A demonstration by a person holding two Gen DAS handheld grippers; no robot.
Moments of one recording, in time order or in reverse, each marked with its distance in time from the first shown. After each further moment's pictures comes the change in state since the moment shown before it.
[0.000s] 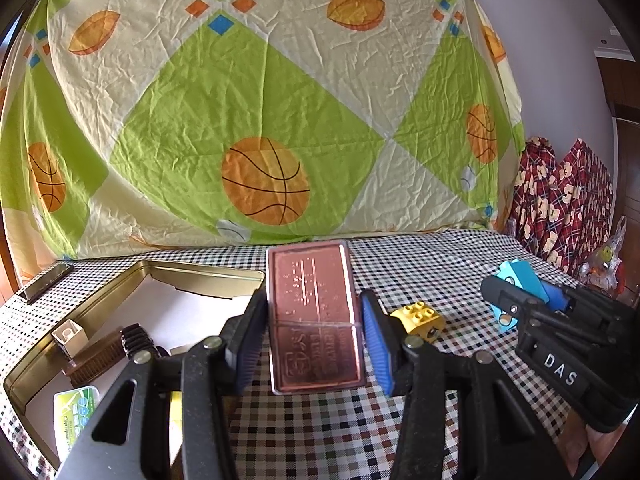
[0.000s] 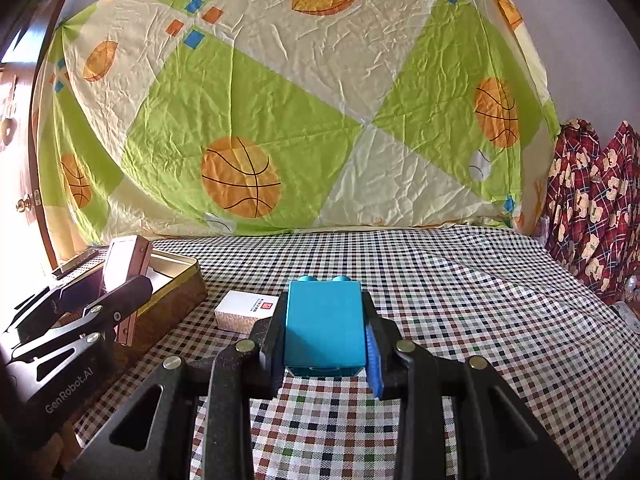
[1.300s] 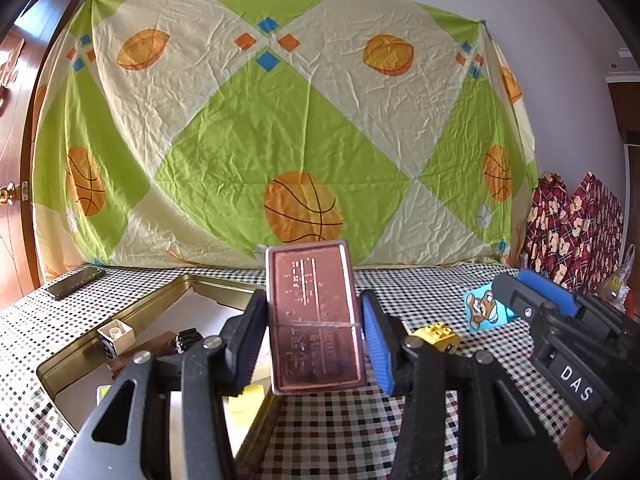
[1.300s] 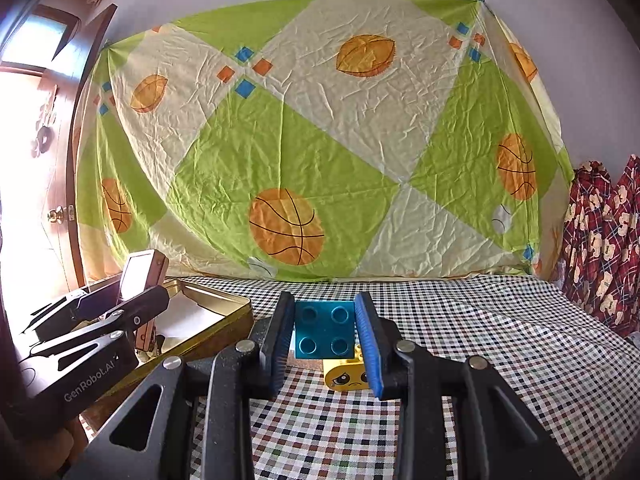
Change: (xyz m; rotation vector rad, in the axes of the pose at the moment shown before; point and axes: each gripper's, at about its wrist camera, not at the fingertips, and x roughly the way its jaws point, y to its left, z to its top) left arm -0.044 0.030 -0.005 -0.057 -0.126 0.062; right arm -0.041 0.037 -0.002 -0.050 -0.196 0.095
